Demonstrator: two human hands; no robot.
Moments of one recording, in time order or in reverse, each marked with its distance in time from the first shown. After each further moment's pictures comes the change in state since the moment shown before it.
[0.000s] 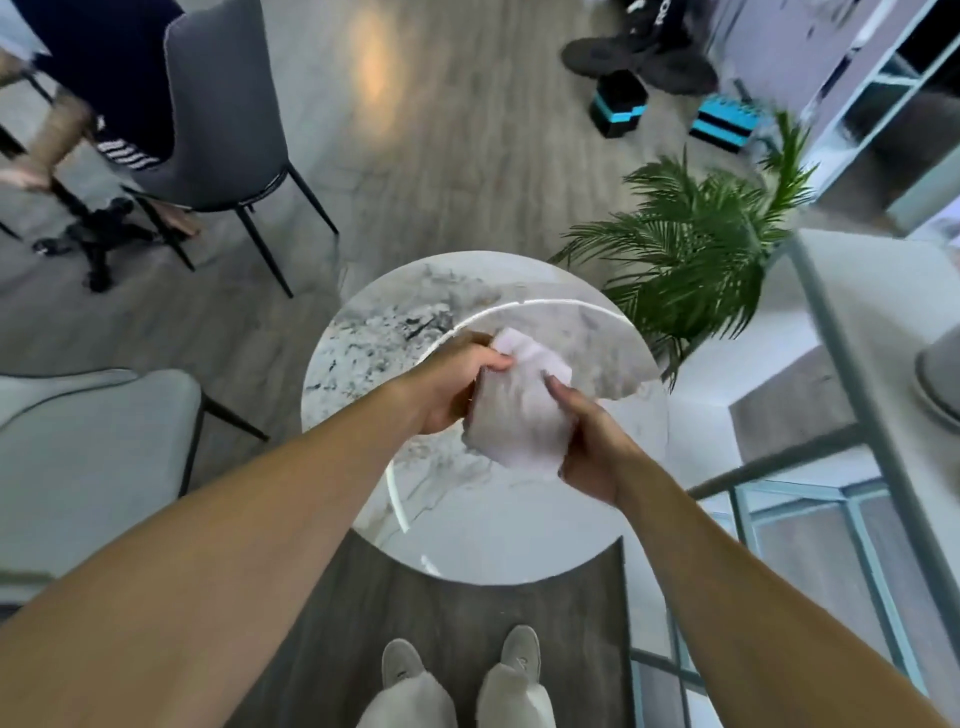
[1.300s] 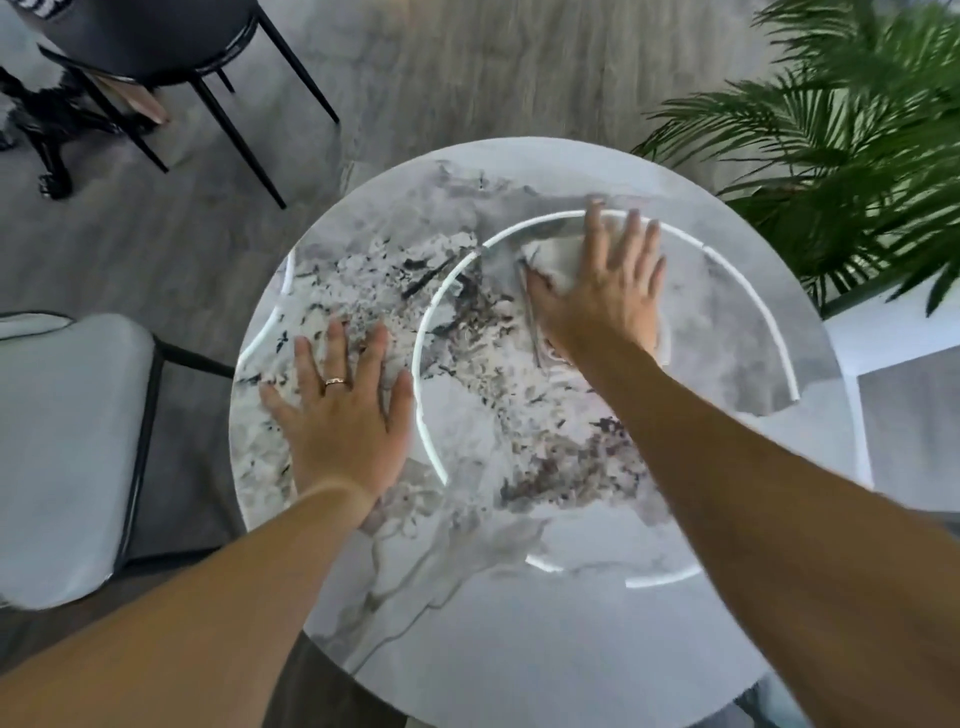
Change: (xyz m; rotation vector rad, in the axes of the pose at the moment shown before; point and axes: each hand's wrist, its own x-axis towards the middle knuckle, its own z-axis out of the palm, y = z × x) left_hand 0.123 -0.155 -0.140 1.389 0.762 0.028; right_hand 0.279 -0.015 -0.038 -1.662 0.702 -0.386
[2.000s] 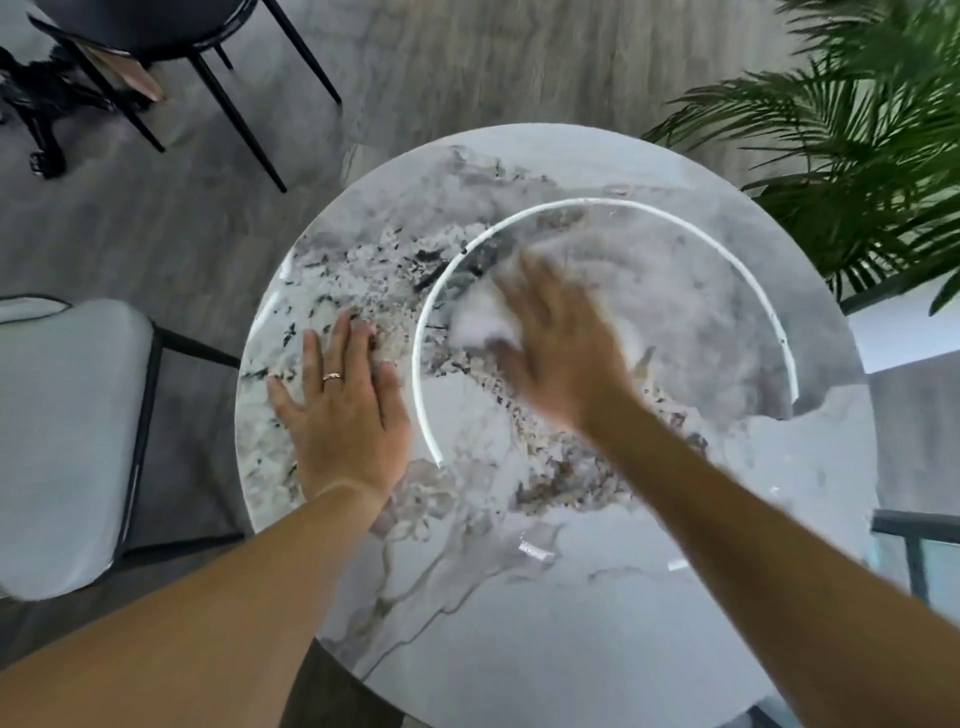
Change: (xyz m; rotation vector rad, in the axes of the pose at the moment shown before) left_hand 0.001 0.004 -0.003 -0.208 0.095 -0.064; right_hand -0.057 -0.021 0.009 -0.024 -0.114 -0.477
